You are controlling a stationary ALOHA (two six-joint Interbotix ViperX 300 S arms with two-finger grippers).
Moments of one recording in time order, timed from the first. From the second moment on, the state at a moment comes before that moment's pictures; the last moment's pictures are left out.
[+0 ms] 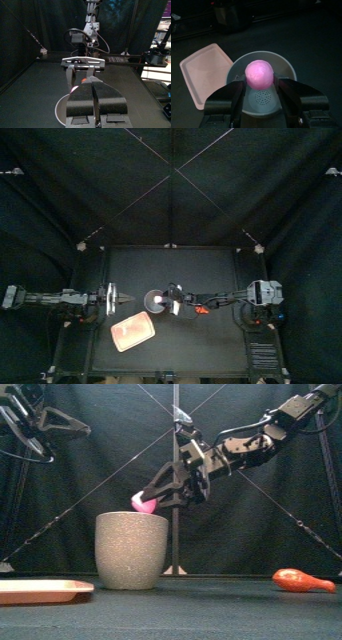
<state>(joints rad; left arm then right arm) 0.05 -0.96 1.25 -0.02 -0.33 0.00 -0.08 0.14 0.56 0.14 -0.37 0.02</state>
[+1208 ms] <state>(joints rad) 0.05 -0.96 1.28 -0.03 -0.35 0.00 -0.01 -0.42 1.03 0.11 -0.54 0.02</state>
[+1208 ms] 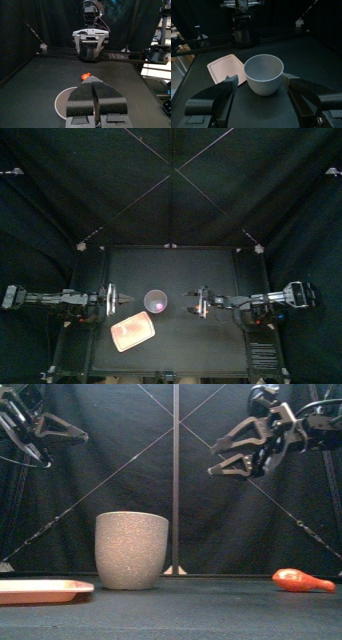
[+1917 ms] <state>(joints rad) 0.04 -0.96 1.31 -0.03 -0.38 0.00 0.00 -0.84 1.26 0.12 -0.52 0.02</state>
